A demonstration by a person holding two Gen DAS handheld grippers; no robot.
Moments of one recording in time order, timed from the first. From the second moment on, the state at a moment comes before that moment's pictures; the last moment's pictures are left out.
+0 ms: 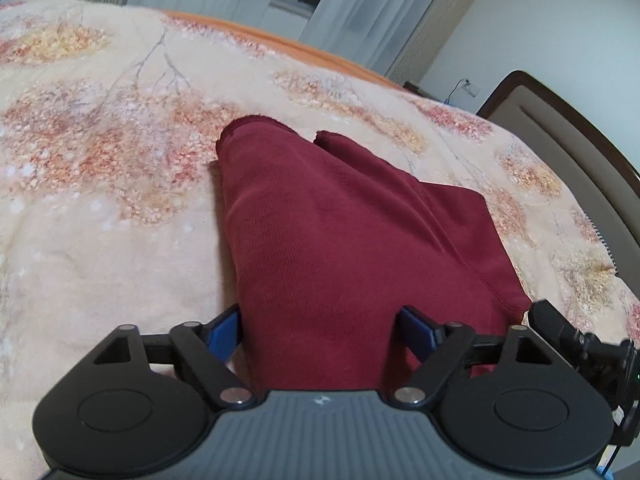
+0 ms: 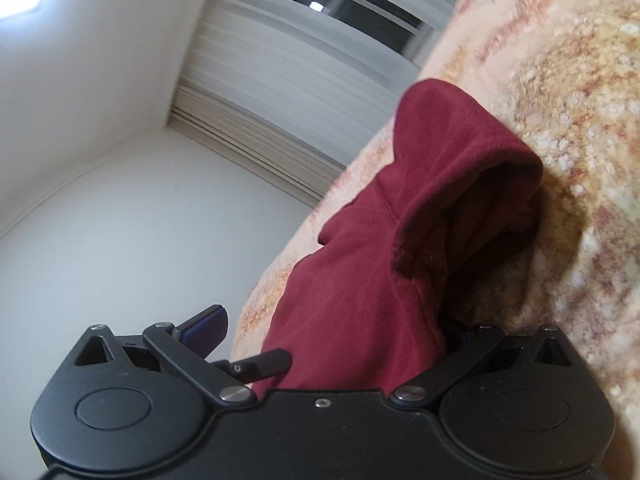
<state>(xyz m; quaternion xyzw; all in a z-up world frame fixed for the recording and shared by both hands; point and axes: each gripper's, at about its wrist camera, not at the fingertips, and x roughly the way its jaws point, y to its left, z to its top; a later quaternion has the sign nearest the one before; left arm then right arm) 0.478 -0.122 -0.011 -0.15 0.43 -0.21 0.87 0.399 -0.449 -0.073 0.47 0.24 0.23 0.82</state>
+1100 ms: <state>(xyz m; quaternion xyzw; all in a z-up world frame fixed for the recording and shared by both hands) 0.461 -0.101 0.050 -0.13 0.40 -0.21 0.88 0.401 -0.385 -0.004 0.32 0.26 0.16 0.90</state>
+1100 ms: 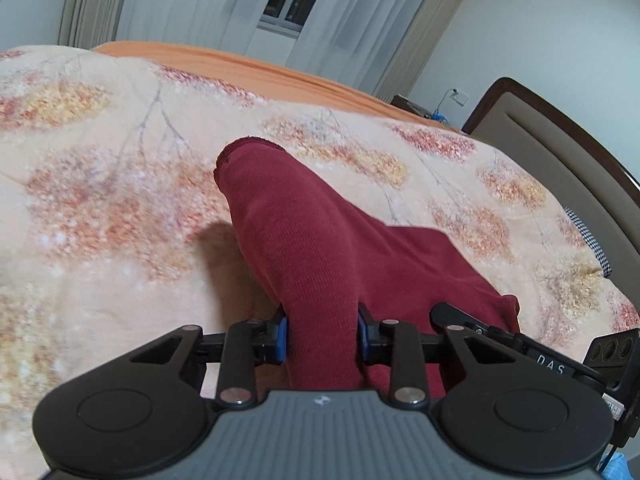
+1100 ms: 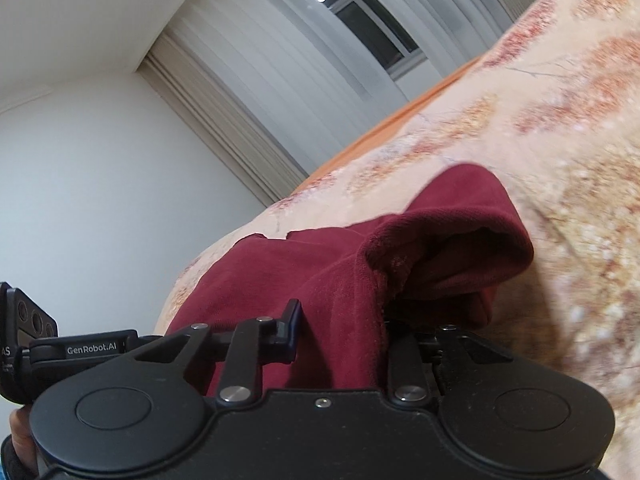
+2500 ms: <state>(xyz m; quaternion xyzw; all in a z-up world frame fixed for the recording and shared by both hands) 0.345 0.098 0.006 -0.18 0.39 -0.14 0.89 0.325 -0.191 -0.007 0.20 0.30 0.20 0.91</state>
